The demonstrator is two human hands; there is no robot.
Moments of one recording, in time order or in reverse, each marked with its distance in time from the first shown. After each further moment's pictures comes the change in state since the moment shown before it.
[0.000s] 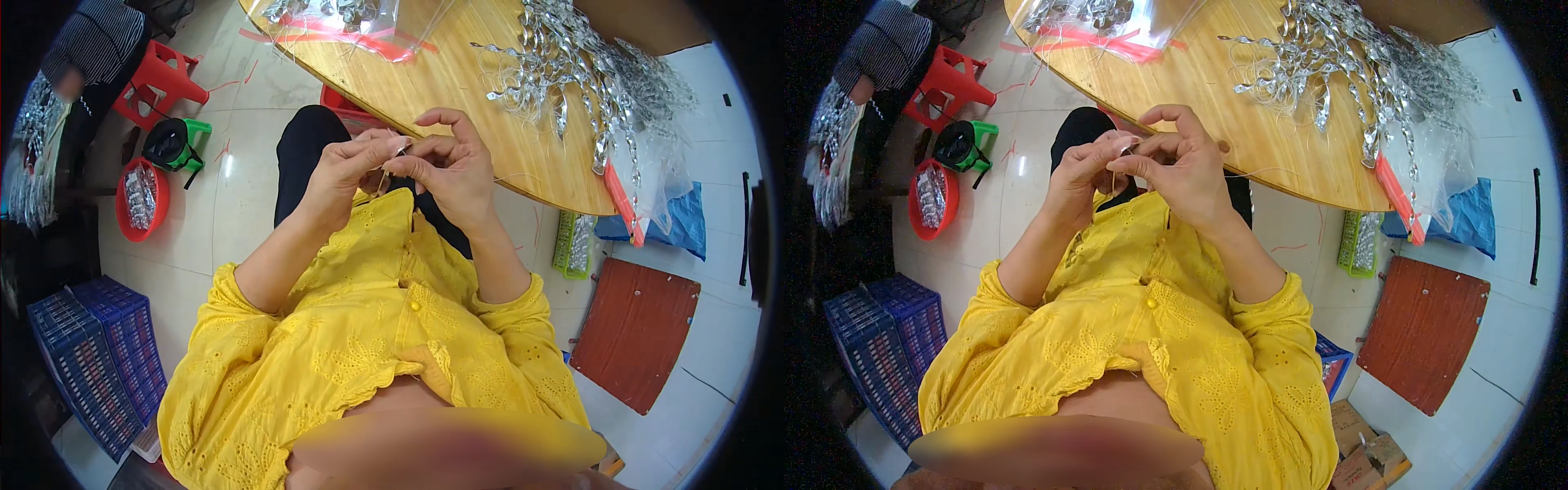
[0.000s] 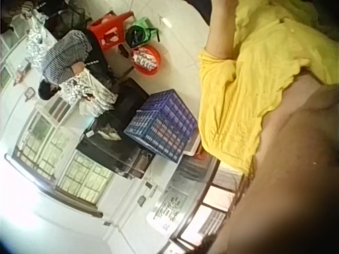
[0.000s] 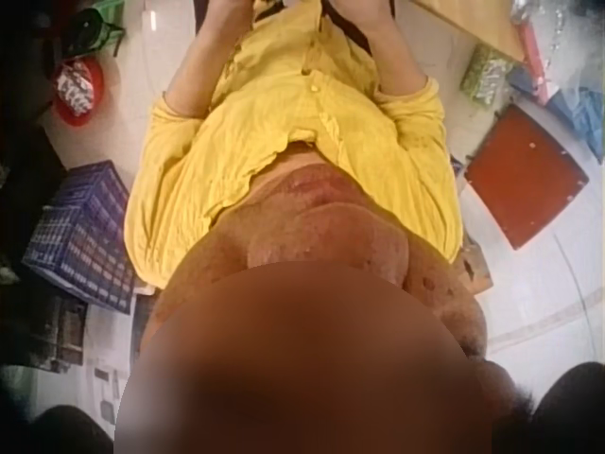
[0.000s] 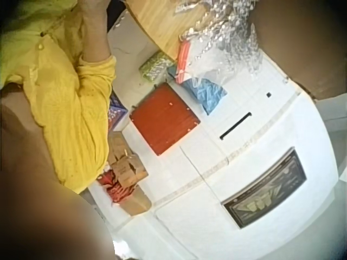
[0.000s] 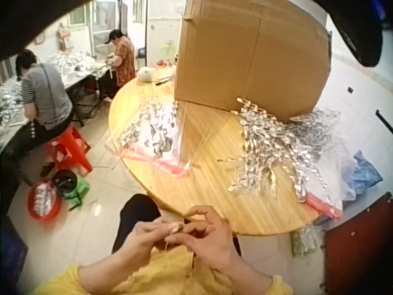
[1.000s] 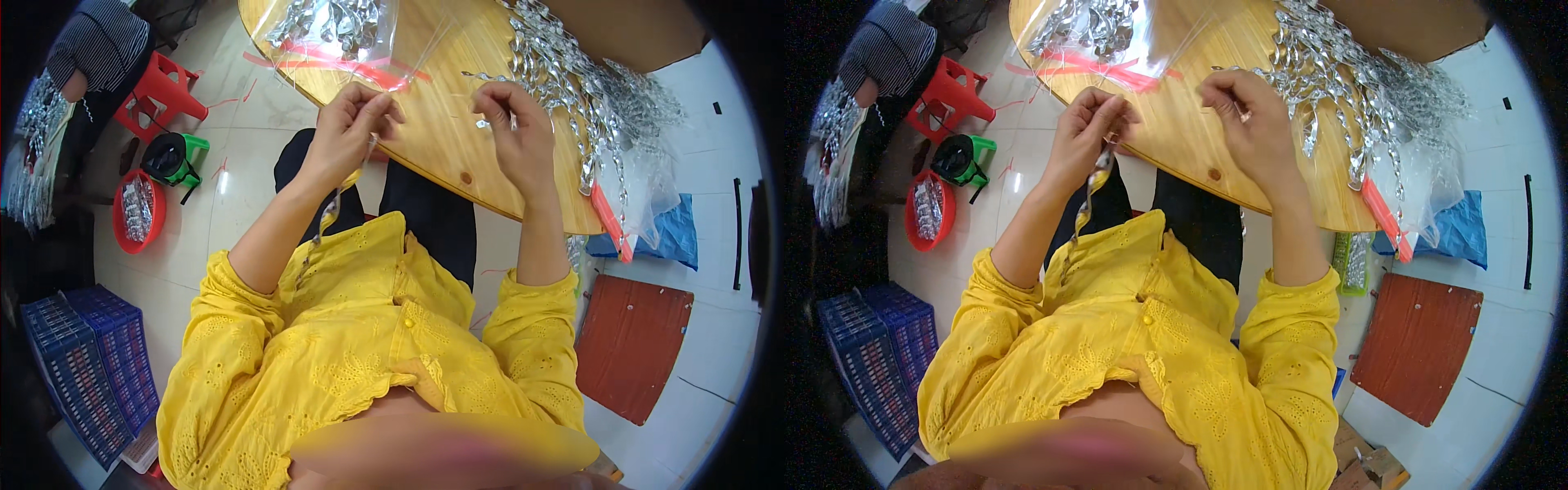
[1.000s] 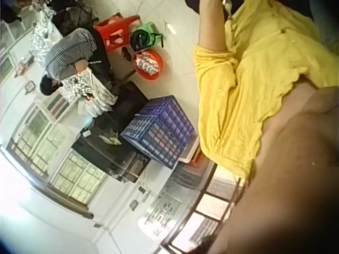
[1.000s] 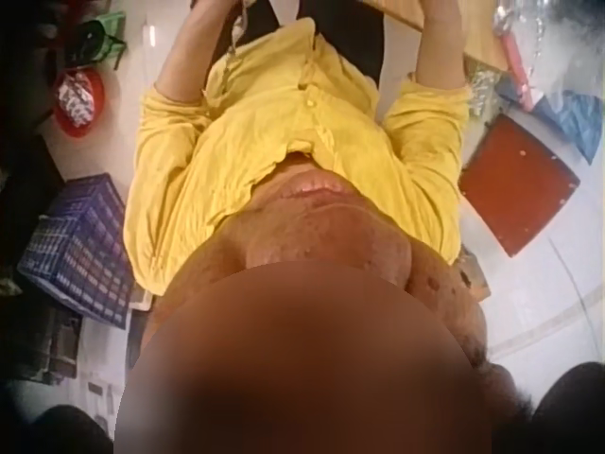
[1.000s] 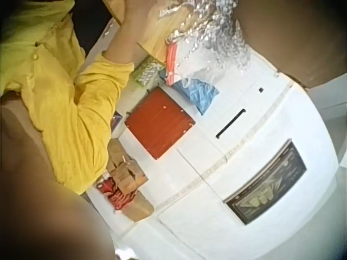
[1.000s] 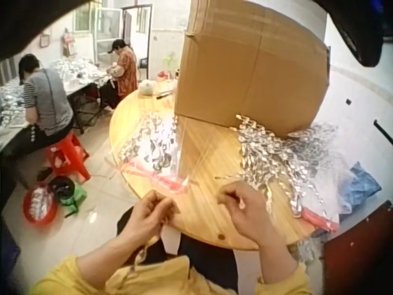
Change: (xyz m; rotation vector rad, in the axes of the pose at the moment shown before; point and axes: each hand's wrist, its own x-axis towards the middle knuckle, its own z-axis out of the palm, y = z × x) left_hand 0.060 0.025 -0.002 0.325 0.048 0.355; right_hand 0.051 -0.044 -0.067 -0.539 0.148 -0.302
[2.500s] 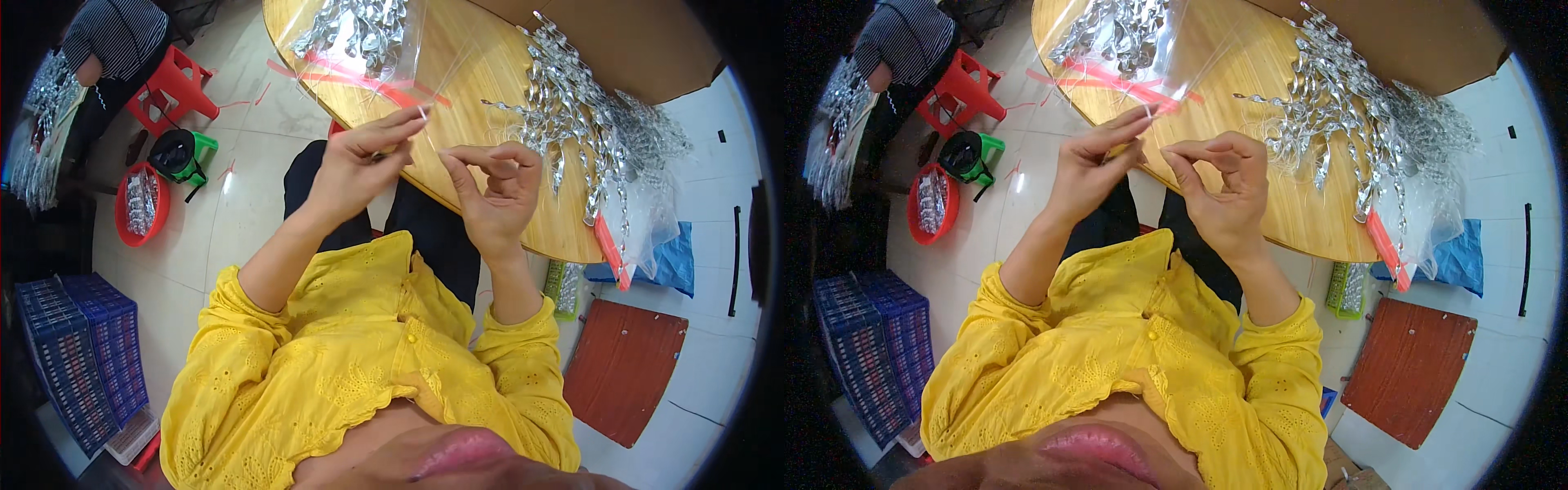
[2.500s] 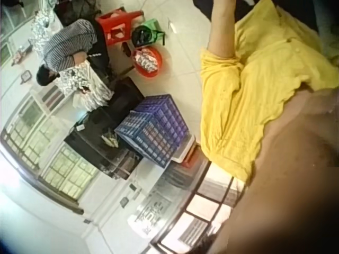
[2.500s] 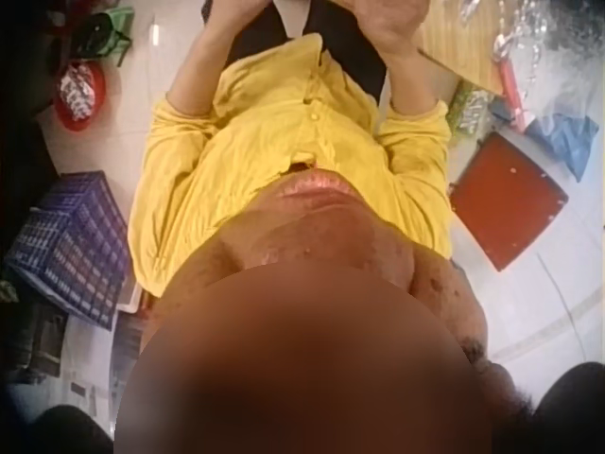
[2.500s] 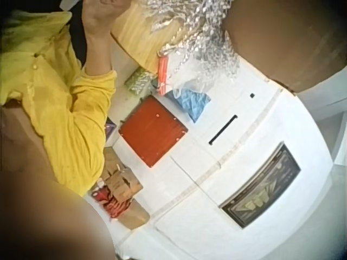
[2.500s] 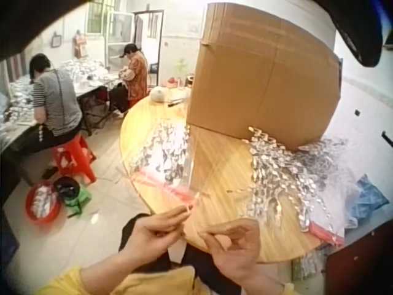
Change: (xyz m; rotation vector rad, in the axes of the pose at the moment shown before) left_hand -0.021 0.021 -0.002 0.010 -0.059 0.167; right_hand -0.034 -0.018 0.056 0.194 0.113 -0.255
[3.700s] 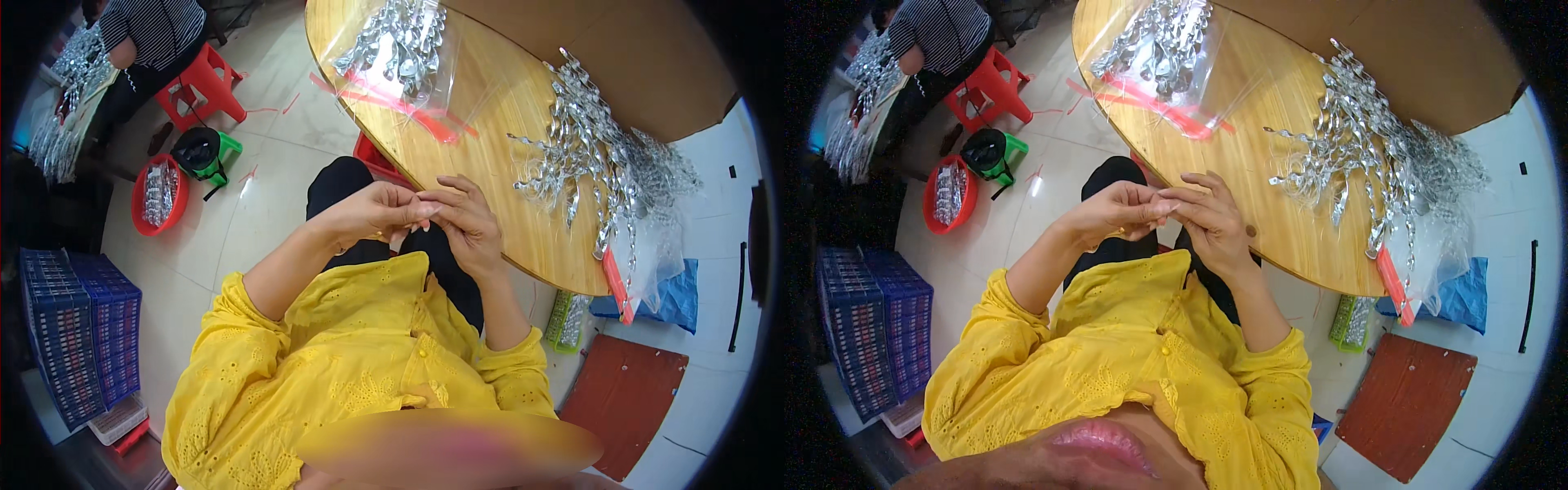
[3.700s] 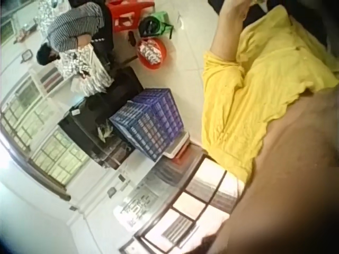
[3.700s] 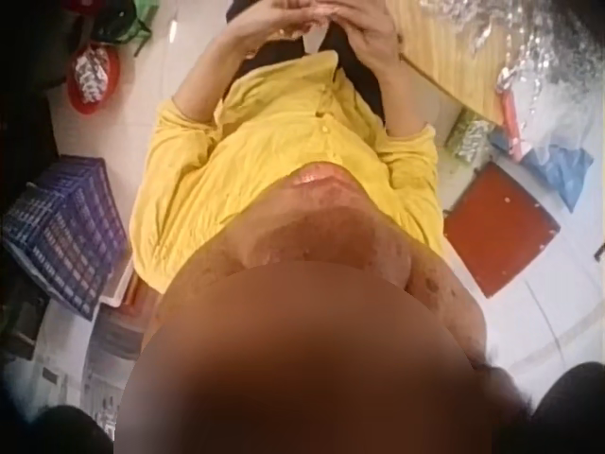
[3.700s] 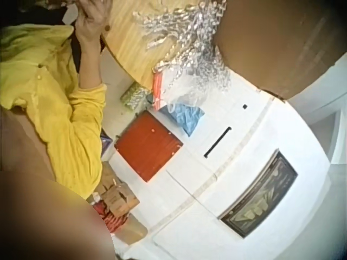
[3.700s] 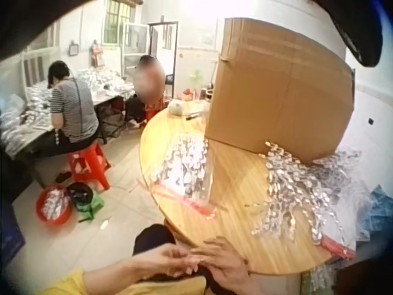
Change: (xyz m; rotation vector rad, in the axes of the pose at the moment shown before) left_hand -0.021 -0.005 -0.019 -0.256 -0.353 -0.701; right_hand -0.023 0.034 0.001 -0.211 -0.420 -0.139
